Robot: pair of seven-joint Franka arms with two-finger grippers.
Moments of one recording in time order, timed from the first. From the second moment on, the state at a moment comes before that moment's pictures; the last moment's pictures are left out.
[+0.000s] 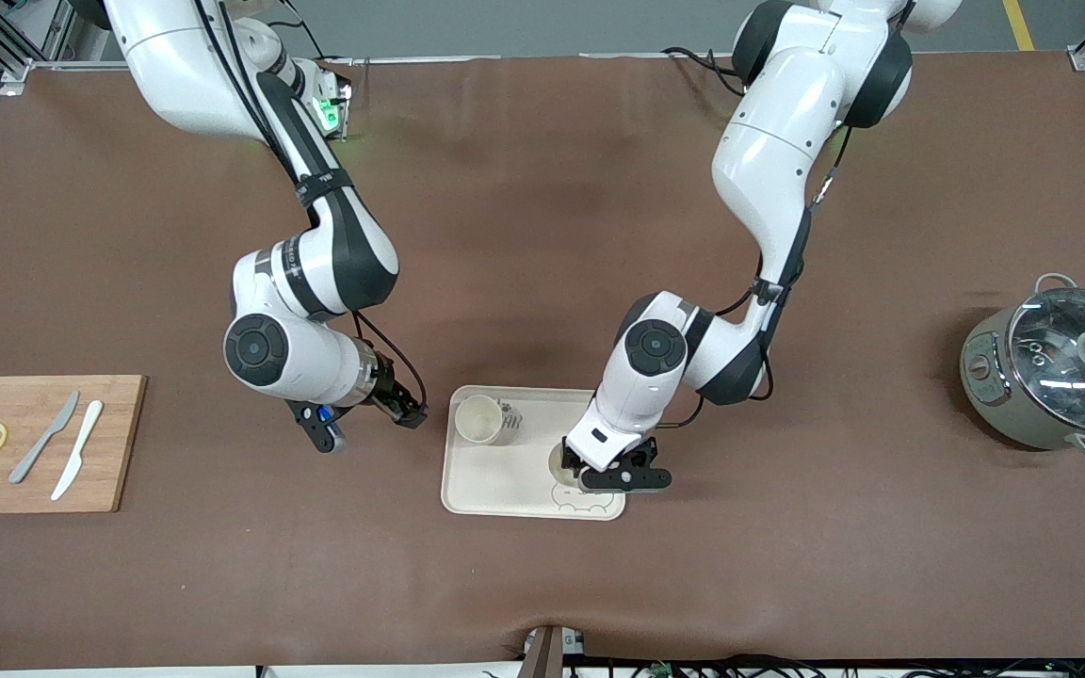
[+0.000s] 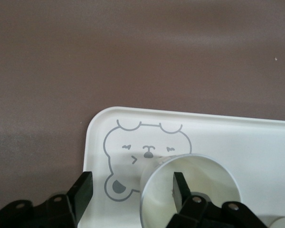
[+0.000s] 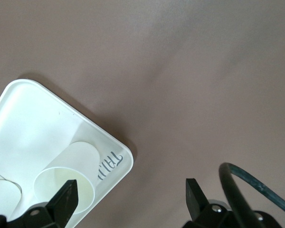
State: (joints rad) left arm -0.59 1.03 0.05 -1.09 -0.02 2.44 -0.59; right arm 0.46 0.61 -0.08 -1.49 0.30 2.01 1.16
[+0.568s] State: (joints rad) left arm -0.59 1.03 0.05 -1.09 -0.02 2.44 -0.59; right arm 0.50 0.64 -0.08 -1.49 0.30 2.09 1.23
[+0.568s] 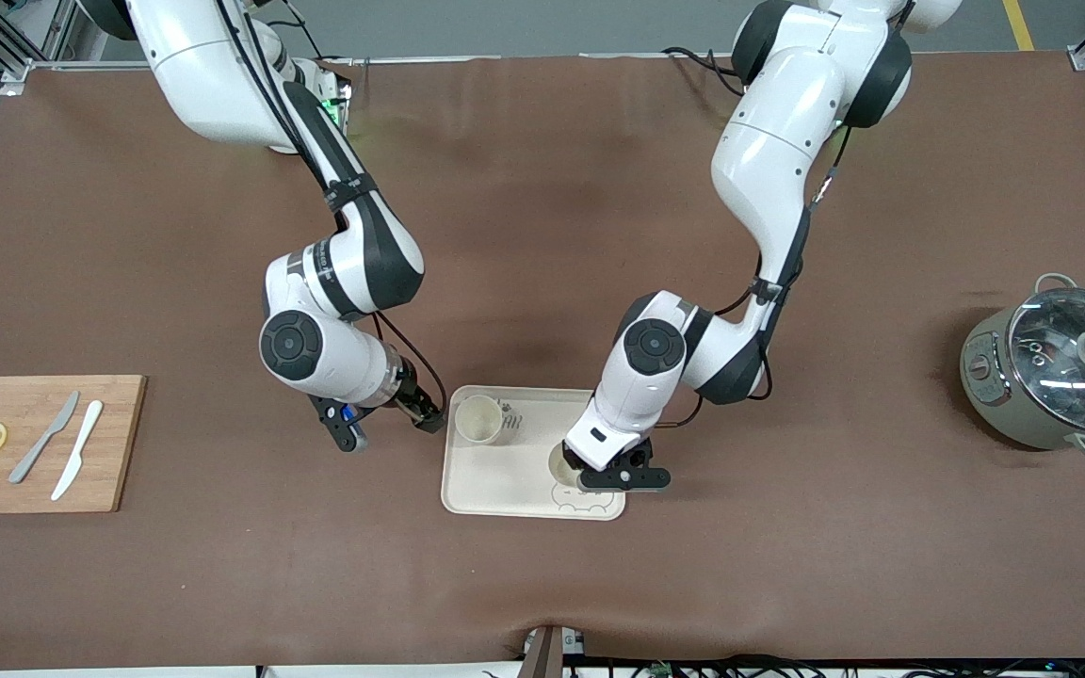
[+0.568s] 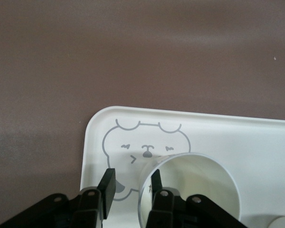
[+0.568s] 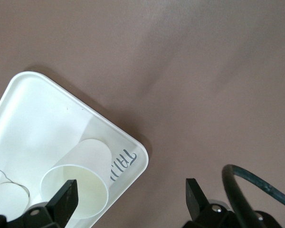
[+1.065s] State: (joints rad) left arm -0.59 1.03 0.05 -1.08 -0.02 2.44 -0.59; right arm 0.54 0.67 -0.08 -1.49 0.30 2.16 1.27
